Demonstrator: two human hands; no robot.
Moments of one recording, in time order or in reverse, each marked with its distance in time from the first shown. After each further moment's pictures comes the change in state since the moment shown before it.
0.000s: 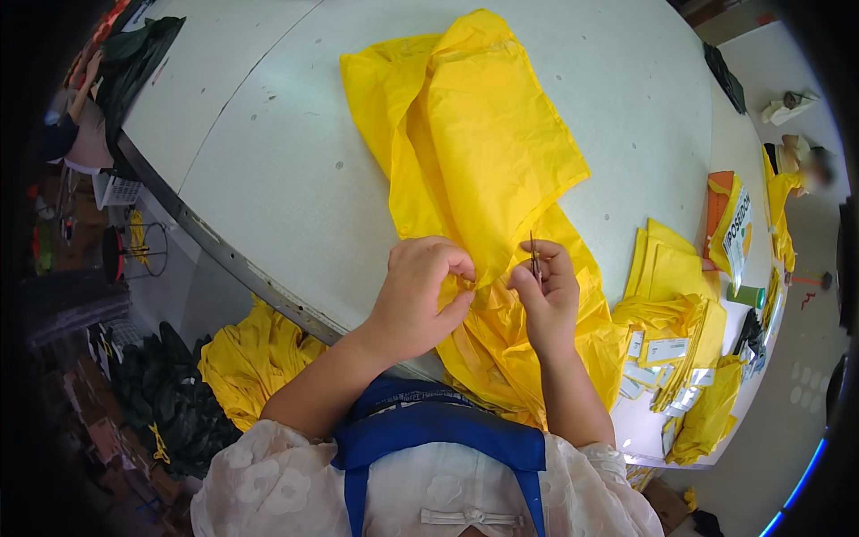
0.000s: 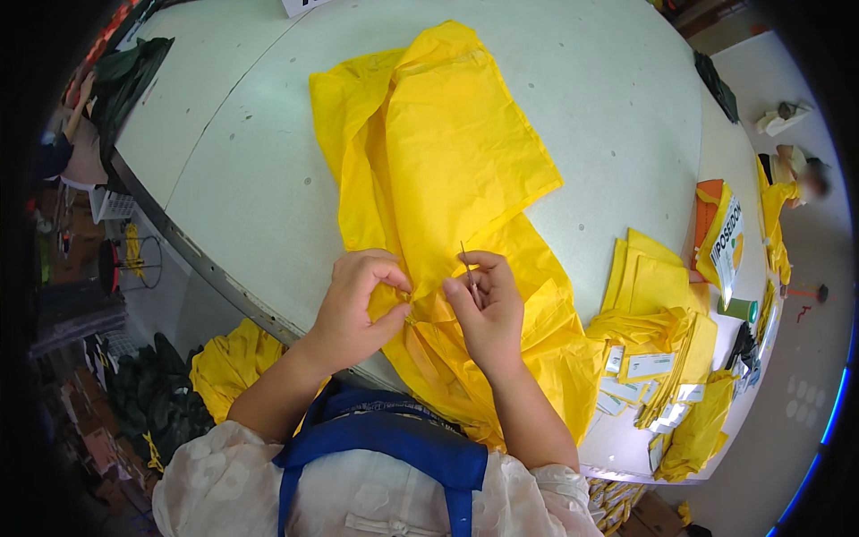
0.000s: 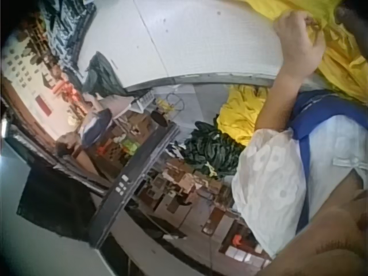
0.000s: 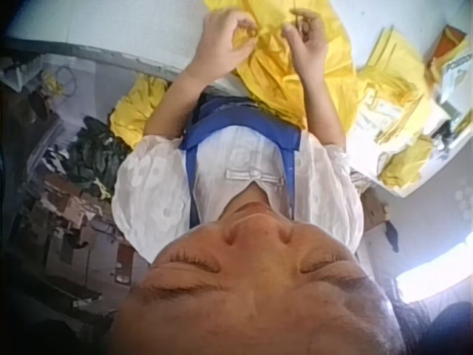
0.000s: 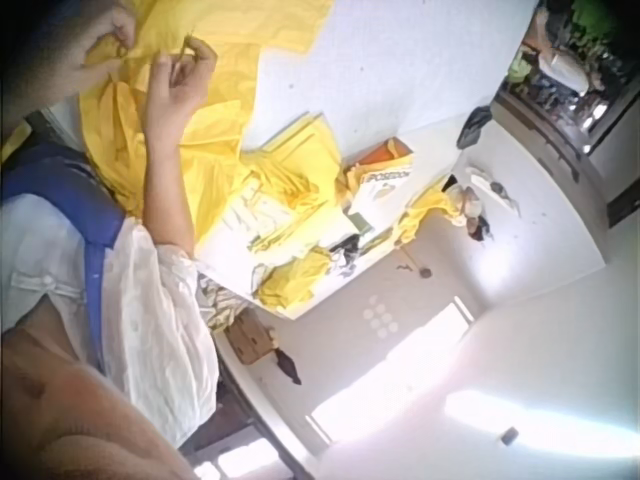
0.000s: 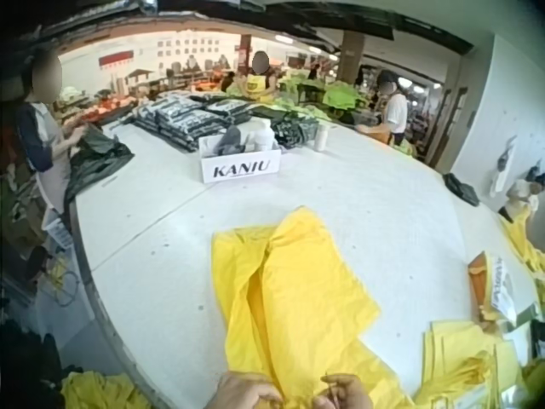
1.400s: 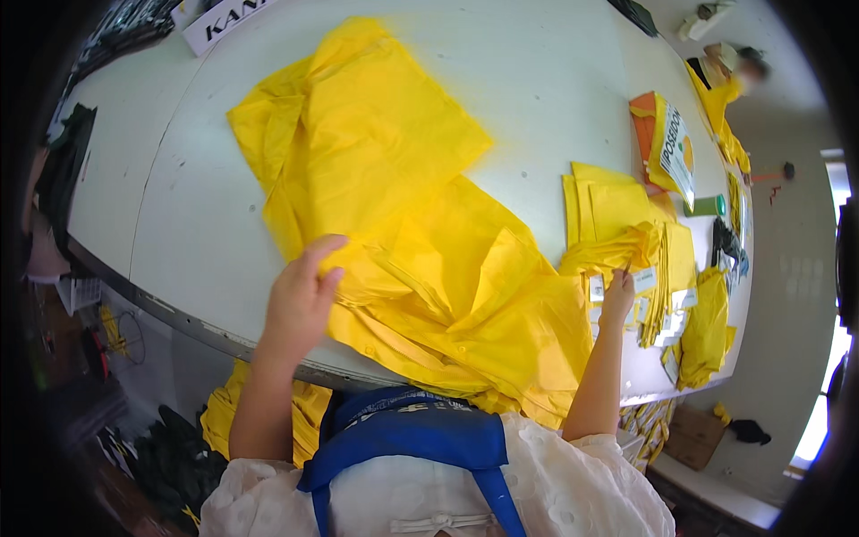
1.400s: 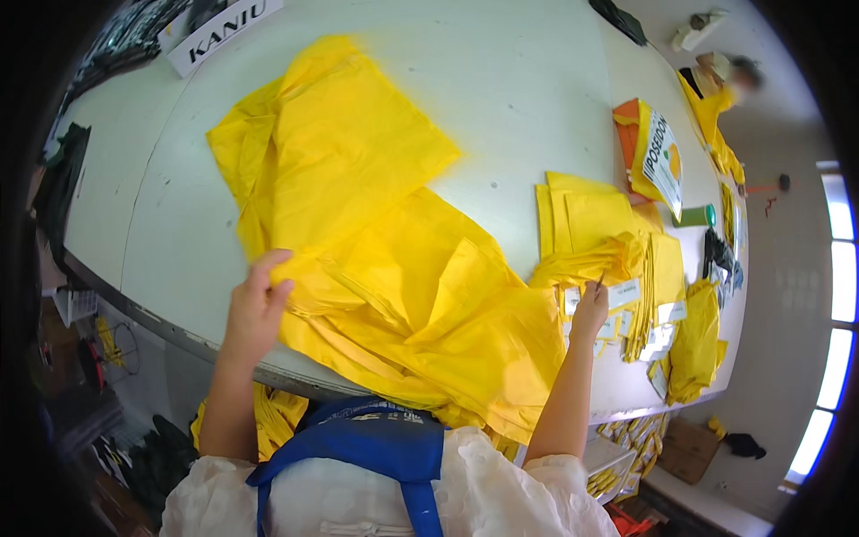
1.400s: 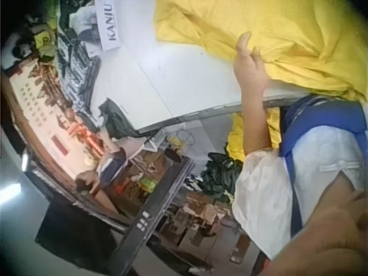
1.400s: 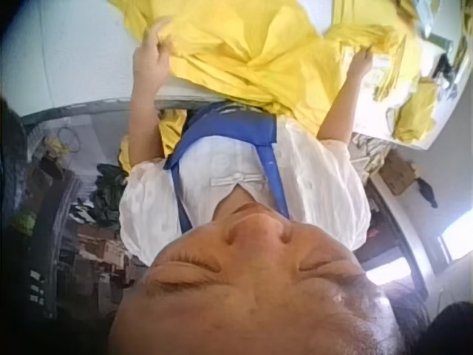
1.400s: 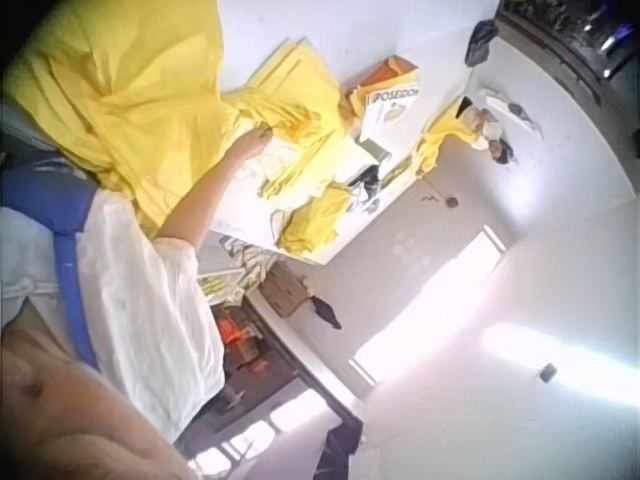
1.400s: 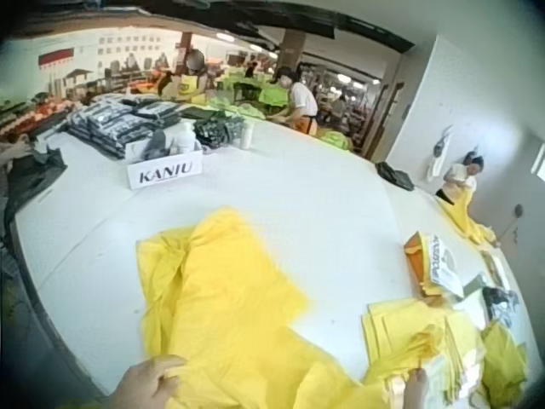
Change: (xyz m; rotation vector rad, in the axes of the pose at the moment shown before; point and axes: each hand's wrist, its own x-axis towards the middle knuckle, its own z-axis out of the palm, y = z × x) left_hand 0.010 -0.012 -0.017 0.106 -0.194 -0.255; right_hand -0.072 0.113 -0.319 -0.497 0.956 0.234
